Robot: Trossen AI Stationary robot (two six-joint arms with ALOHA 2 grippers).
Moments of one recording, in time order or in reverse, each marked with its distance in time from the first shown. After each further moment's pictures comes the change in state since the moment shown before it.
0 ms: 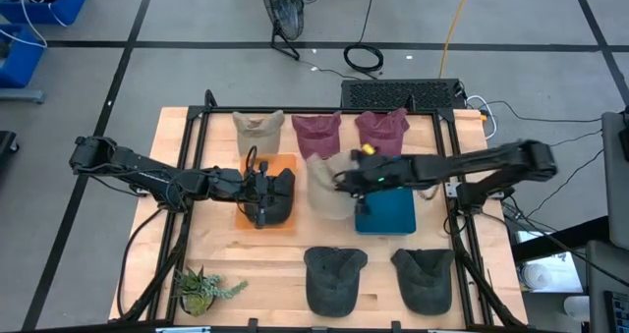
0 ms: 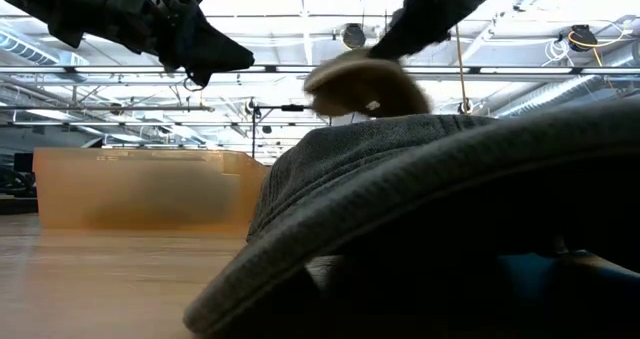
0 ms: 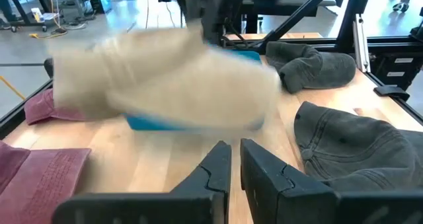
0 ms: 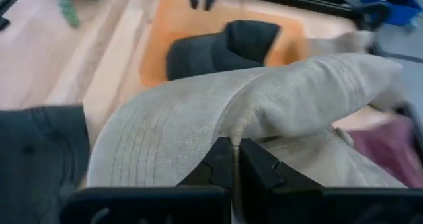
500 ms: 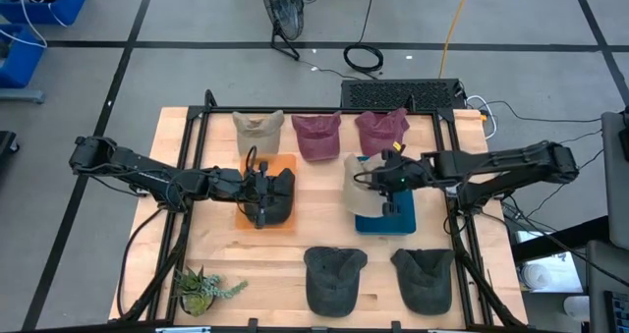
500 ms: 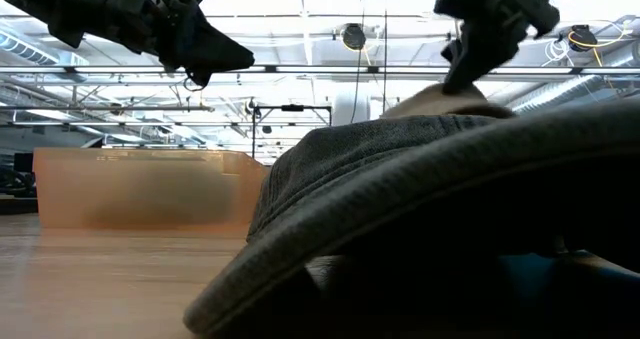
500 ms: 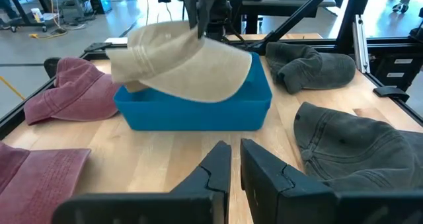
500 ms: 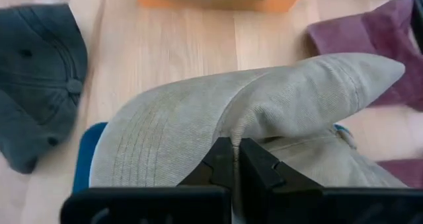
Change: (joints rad) left arm 0.000 0.000 0.000 0.001 0.000 -0.002; right arm 0.000 -0.189 -0.115 -0.323 0.040 0.130
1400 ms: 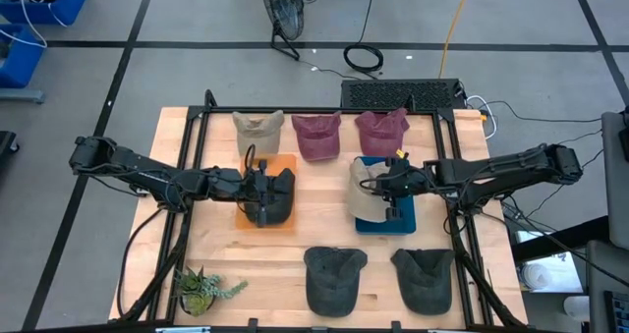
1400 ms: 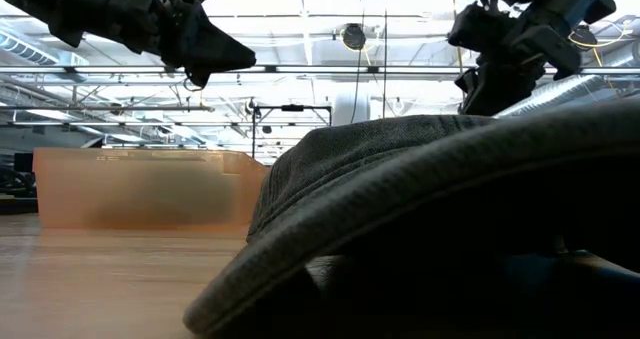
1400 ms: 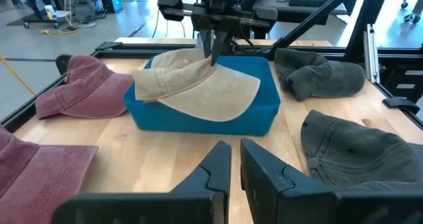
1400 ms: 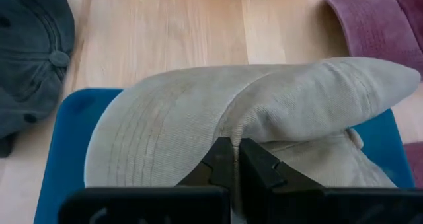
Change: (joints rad) left arm -0.002 0.000 0.000 0.012 -0.034 -0.035; right arm 0.000 -0.054 -0.202 0.165 -0.005 0.017
